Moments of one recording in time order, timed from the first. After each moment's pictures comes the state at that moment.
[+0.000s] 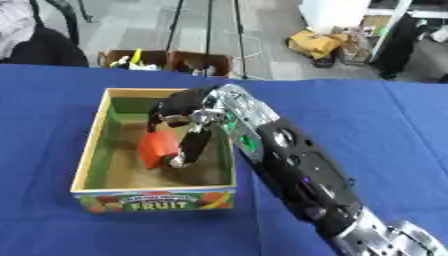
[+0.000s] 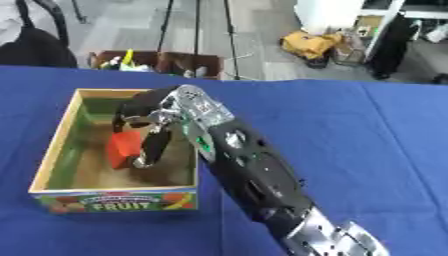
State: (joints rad) left arm -0.28 0.12 0.05 -1.98 -0.10 0.12 0.50; right arm -1.14 -0.25 0.29 -1.15 1.07 -0.38 0.77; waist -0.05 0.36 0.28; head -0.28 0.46
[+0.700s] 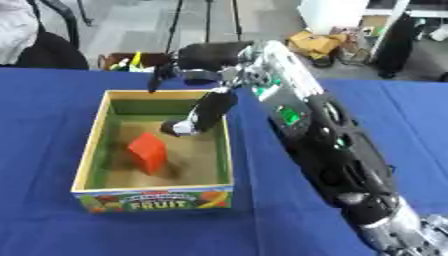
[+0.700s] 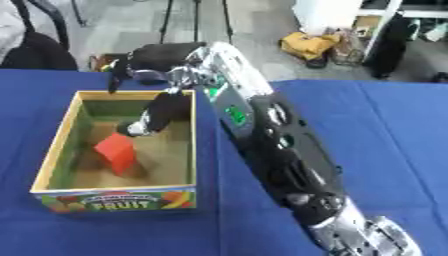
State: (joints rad) left arm -0.26 0.12 0.05 -1.98 -0.10 0.12 0.50; right arm -1.12 -0.38 0.21 -1.48 0.78 -0.31 0.80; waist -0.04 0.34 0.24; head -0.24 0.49
